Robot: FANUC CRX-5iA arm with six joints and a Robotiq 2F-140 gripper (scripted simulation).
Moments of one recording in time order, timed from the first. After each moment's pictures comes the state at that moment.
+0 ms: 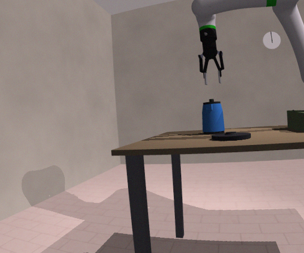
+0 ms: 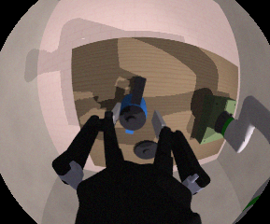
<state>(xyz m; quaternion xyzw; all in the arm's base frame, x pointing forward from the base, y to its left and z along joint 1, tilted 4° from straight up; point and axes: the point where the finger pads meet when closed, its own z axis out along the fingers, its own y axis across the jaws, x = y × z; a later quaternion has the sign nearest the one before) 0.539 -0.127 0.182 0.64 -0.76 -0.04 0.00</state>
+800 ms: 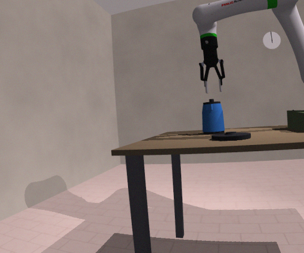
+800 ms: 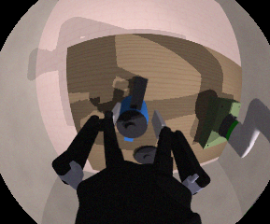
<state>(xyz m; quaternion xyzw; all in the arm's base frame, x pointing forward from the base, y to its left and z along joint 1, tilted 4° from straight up) 0.537 -0.124 0.136 0.64 -0.76 -0.04 0.00</state>
